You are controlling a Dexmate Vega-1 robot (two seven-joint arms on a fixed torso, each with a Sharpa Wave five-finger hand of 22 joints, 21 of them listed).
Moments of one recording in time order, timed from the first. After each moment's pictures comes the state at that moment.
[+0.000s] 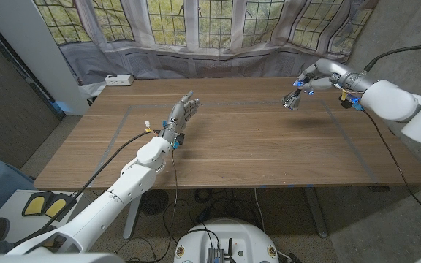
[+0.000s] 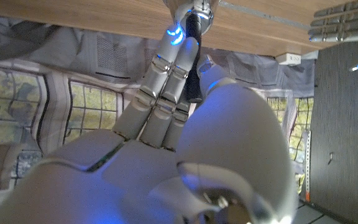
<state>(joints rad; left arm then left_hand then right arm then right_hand) 0.93 0.50 0.44 -1.54 -0.57 -0.21 0.10 0.12 0.02 0.43 -0.13 0.18 0.30 0.13 0.19 0.17 0.24 0.08 0.22 0.20 0.17 0.10 0.19 0.18 0.06 0.12 0.20 0.18 -1.08 -1.28 -0.11 -2.05 -0.02 -0.12 -0.05 1.30 0.15 0.32 -0.15 0.19 1.04 0.01 0.24 0.22 1.00 0.01 0.40 0.24 1.12 -0.17 0.41 0.51 1.06 -0.16 0.73 0.19</state>
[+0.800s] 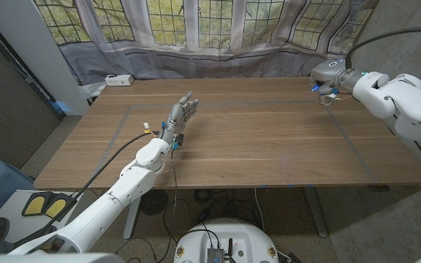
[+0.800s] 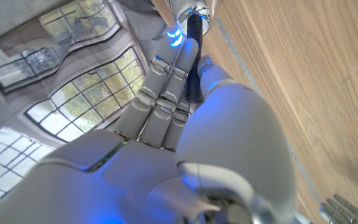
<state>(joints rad) 0.94 0.50 0.44 -1.54 -0.57 -0.22 0.10 0.12 0.02 0.43 -0.13 0.18 0.30 0.13 0.19 0.17 0.24 0.08 0.22 0.20 0.17 0.10 0.19 0.18 0.06 0.12 0.20 0.18 -0.86 -1.34 -0.35 -2.13 -0.89 -0.30 0.38 1.30 0.15 0.32 -0.15 0.18 1.04 -0.01 0.24 0.22 1.00 0.01 0.40 0.24 1.11 -0.16 0.39 0.52 1.02 -0.16 0.75 0.19</state>
